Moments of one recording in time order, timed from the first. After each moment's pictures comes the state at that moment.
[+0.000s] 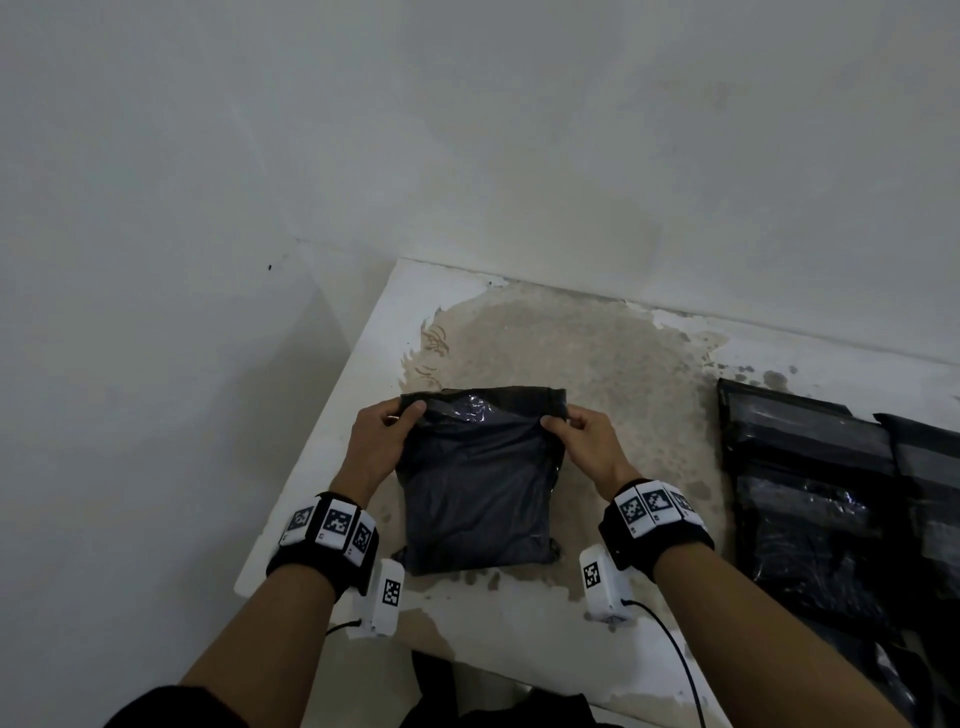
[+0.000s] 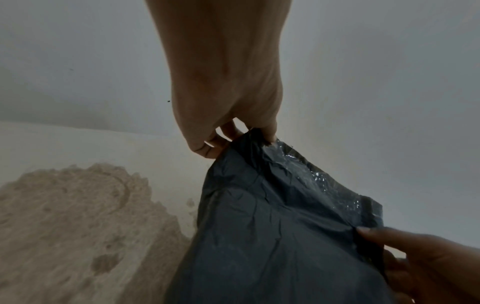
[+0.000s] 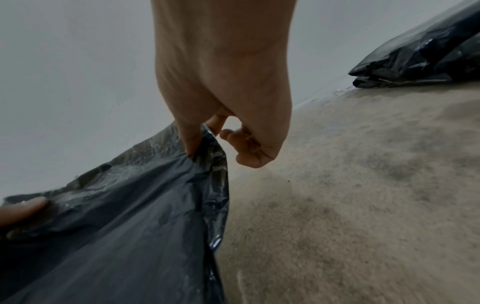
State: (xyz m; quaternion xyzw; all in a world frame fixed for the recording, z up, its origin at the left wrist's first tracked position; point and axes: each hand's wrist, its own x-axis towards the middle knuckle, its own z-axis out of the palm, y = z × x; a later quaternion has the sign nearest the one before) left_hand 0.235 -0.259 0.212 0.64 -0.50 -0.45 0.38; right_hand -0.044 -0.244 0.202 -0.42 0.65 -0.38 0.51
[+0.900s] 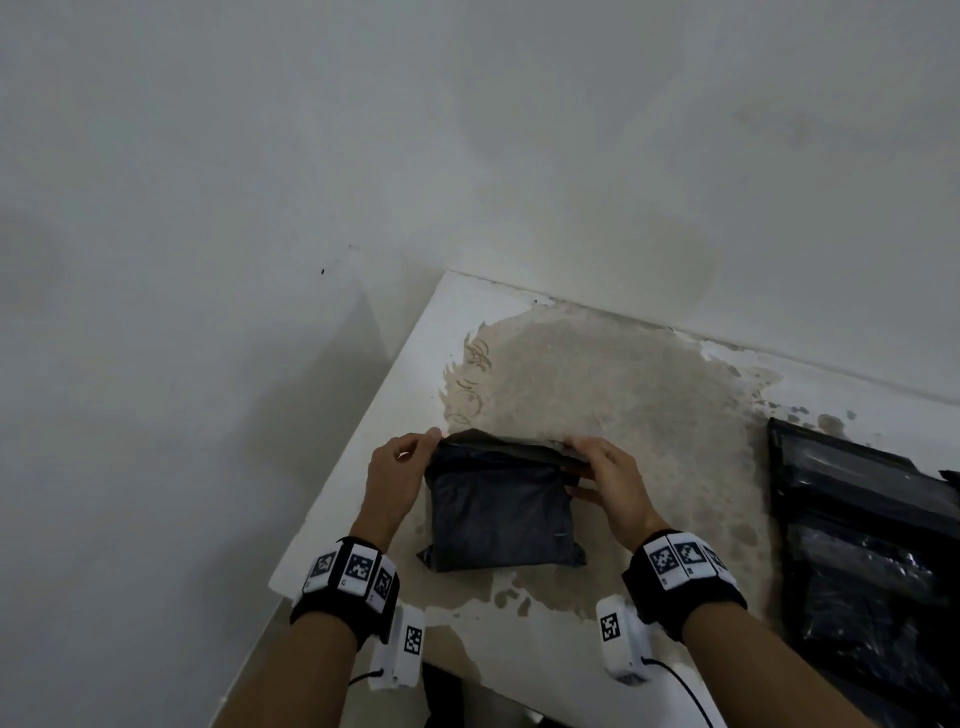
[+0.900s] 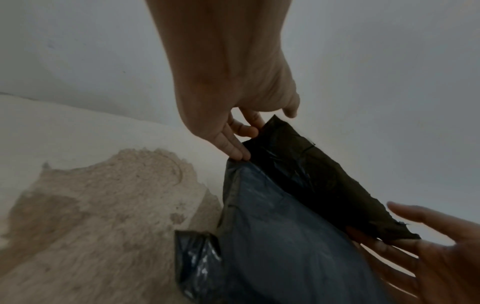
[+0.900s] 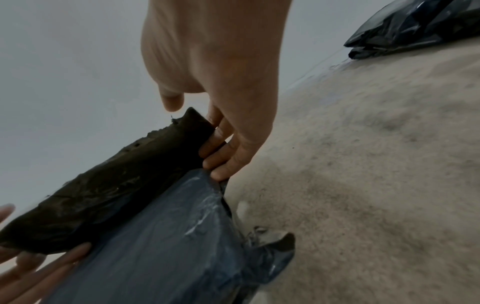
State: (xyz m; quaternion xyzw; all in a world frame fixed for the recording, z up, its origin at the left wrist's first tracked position) left_hand 0.257 -0.229 0.193 0.66 -0.42 -0.45 0.44; right_hand -0.015 -0.233 0.206 -0.29 0.60 -0.42 0.61
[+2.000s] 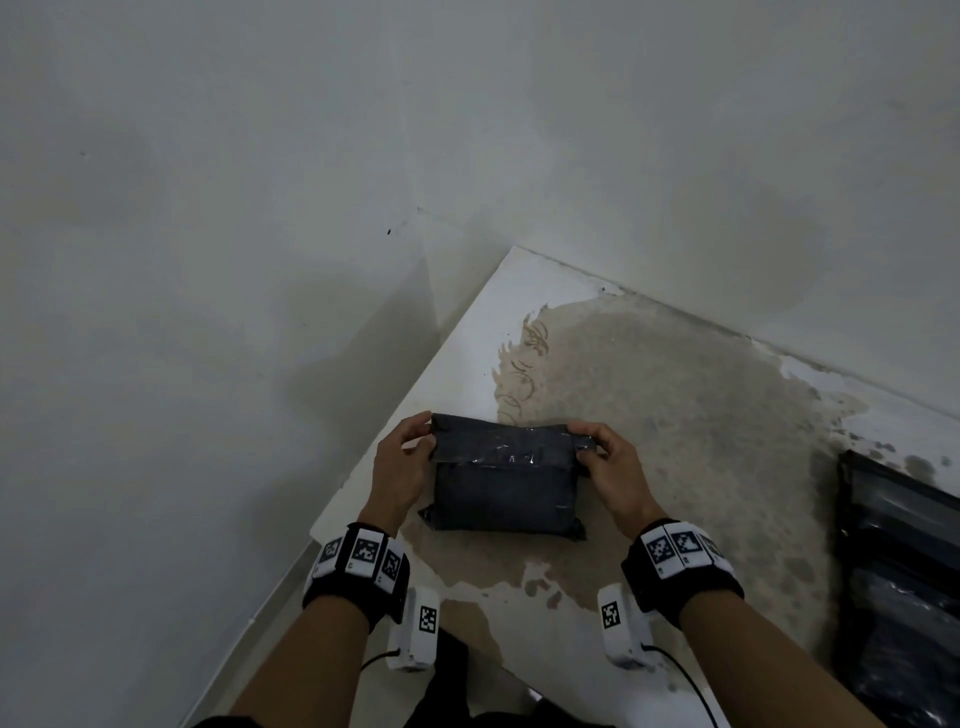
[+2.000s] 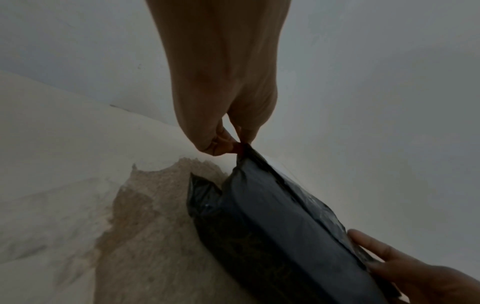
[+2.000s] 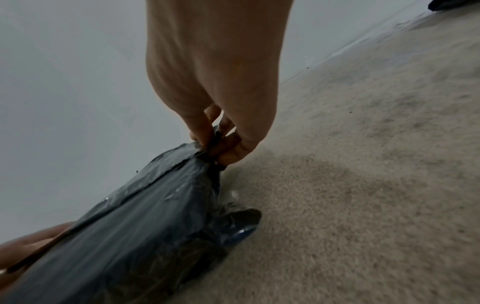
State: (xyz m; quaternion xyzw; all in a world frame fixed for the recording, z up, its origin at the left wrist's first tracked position) left_hand 0.301 -0.208 0.168 0.72 -0.36 -0.41 0.44; right_hand 0.027 -0.257 0.161 -0.47 0.59 -0.36 0.55
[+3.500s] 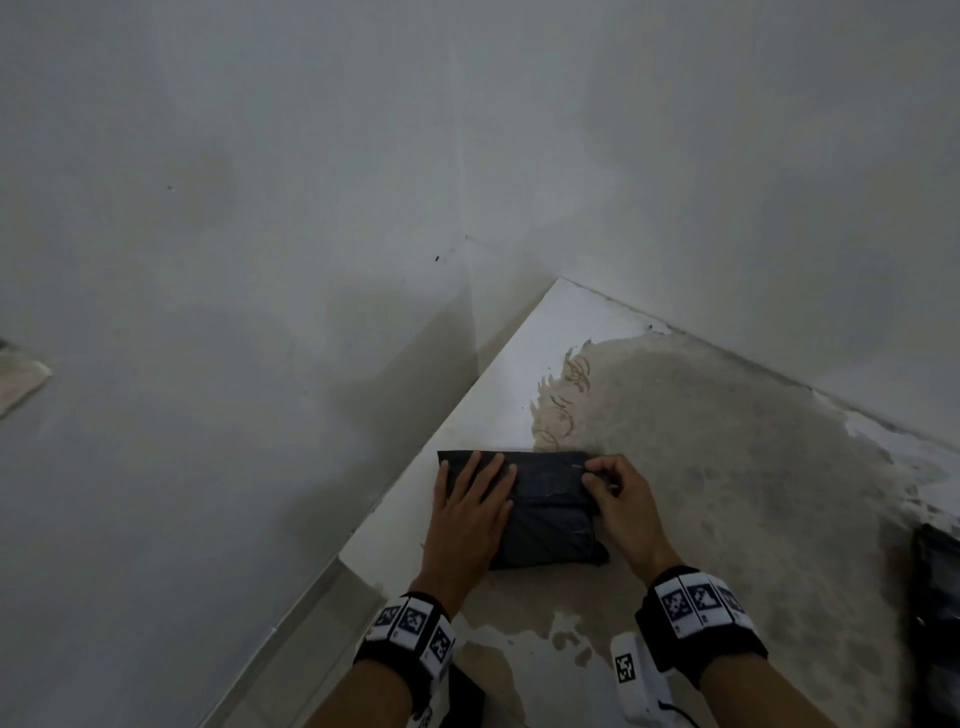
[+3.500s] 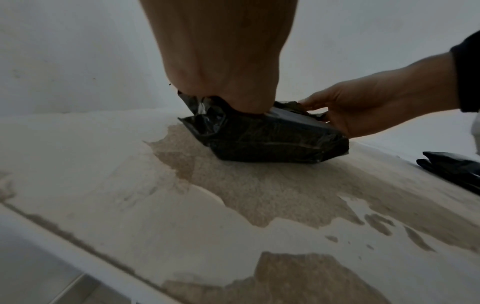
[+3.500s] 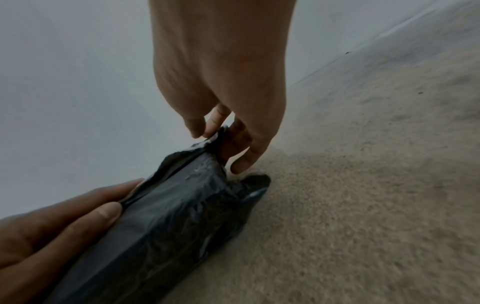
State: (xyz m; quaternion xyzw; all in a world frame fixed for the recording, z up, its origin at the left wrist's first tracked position) left_hand 0.267 -0.184 0.142 0.67 -0.73 -0.02 0.16; right_hand 0.053 -0.268 0.157 -0.55 0.59 -0.32 0.49
